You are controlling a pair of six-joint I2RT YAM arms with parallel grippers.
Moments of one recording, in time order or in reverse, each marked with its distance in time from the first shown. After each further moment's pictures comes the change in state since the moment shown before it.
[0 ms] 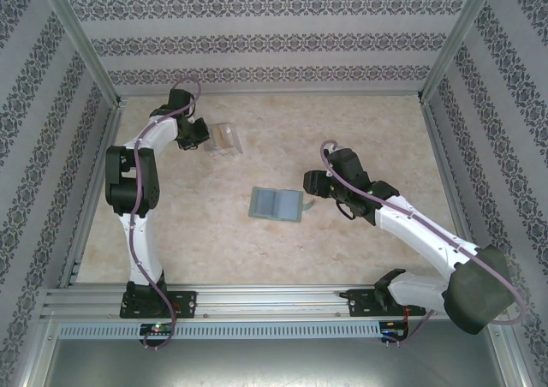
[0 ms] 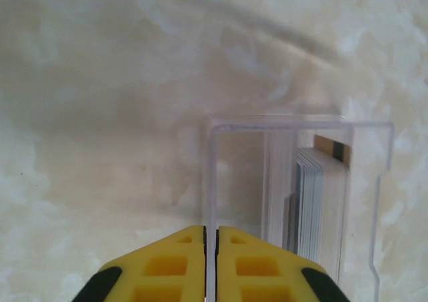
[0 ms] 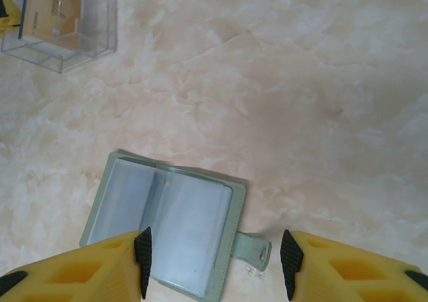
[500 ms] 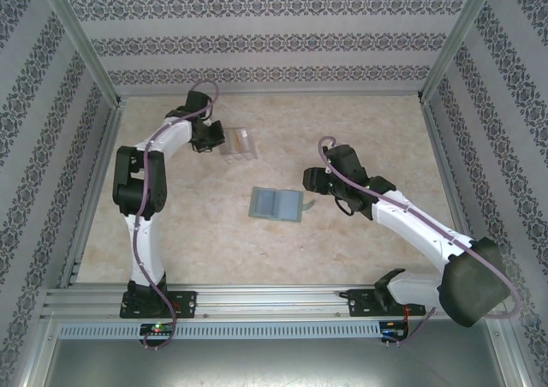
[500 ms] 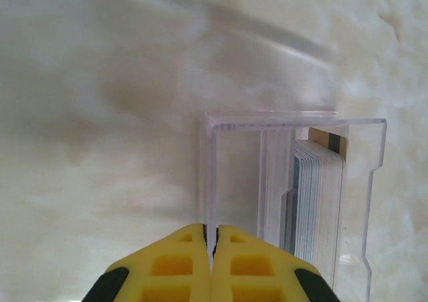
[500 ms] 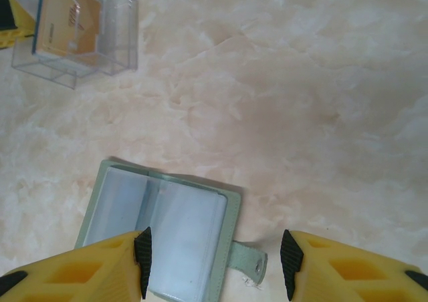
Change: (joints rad) left arm -0.130 -0.009 -0.012 -0.001 0.018 -0.032; right arm -0.025 0.050 0.029 0.000 -0.003 0.001
